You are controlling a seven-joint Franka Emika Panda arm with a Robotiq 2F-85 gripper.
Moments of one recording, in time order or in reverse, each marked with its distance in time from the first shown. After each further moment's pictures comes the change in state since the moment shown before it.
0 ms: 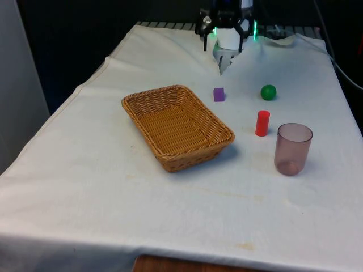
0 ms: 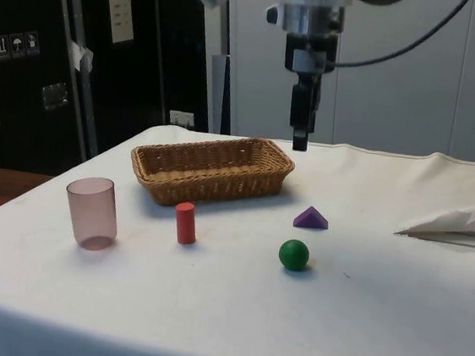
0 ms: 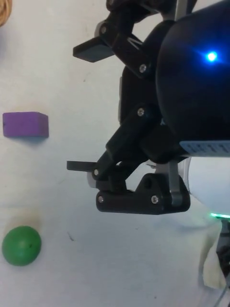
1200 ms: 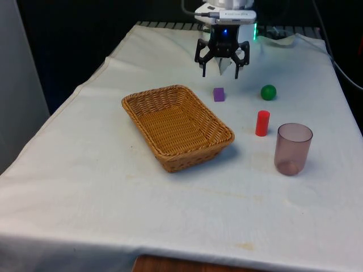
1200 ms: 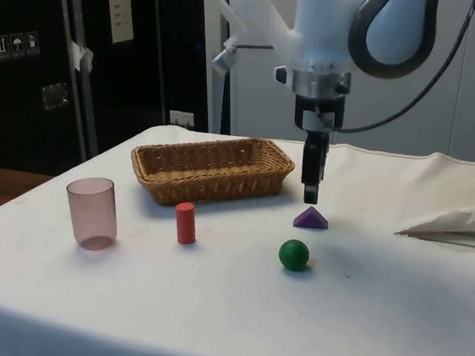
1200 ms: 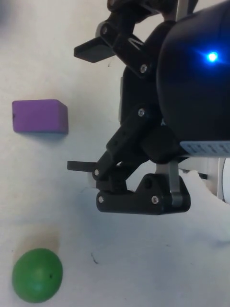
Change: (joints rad) arm 0.000 0.238 -0.009 -0.068 0.000 0.285 0.001
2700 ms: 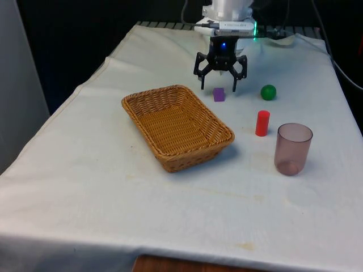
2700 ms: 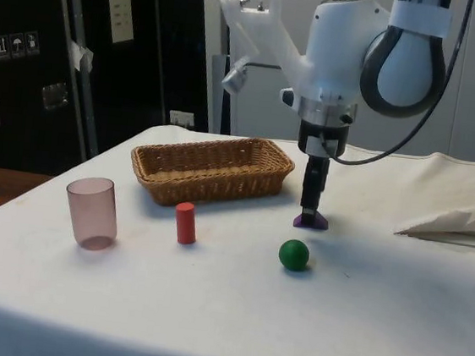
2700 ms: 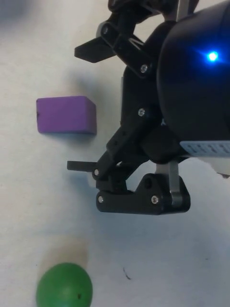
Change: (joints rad) arm 0.000 0.158 -0.007 -0.031 0.002 0.273 0.006
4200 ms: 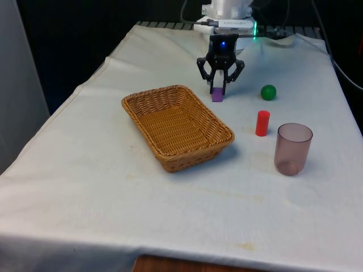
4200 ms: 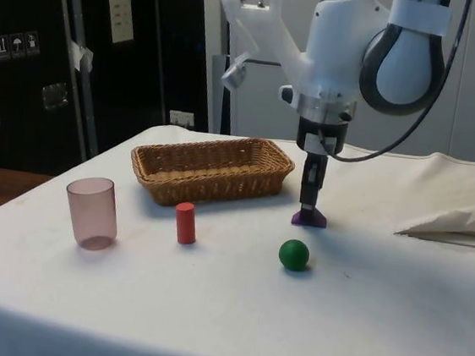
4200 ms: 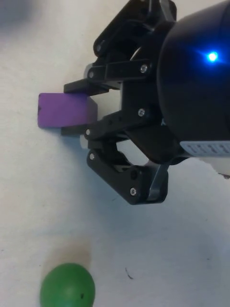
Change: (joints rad) arm 0.001 -0.009 -0.004 0.002 0.000 0.001 -0.003
